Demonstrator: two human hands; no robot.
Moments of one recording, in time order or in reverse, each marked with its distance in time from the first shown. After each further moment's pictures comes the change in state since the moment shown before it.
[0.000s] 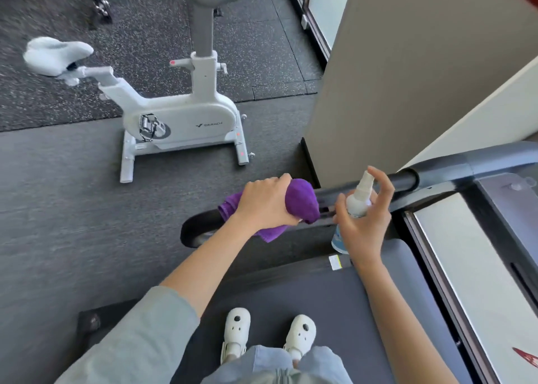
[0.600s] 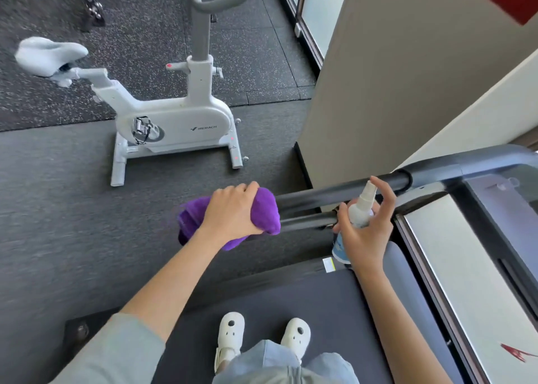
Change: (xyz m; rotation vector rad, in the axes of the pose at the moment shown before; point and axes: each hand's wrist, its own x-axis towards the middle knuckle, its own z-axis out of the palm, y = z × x) left_hand -0.040 -0.043 -0.009 0.110 0.018 -0.027; right_hand -0.017 -0.007 -0.015 -0.012 0.012 0.017
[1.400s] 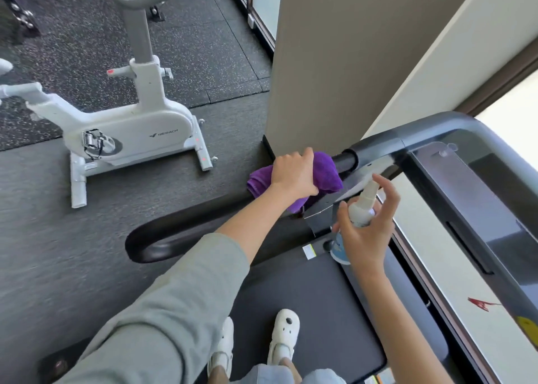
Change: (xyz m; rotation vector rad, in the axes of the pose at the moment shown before) left_hand 0.120 0.179 0.021 0.052 0.016 0.158; right_hand 0.000 0.016 -0.072 0.037 0.135 0.029
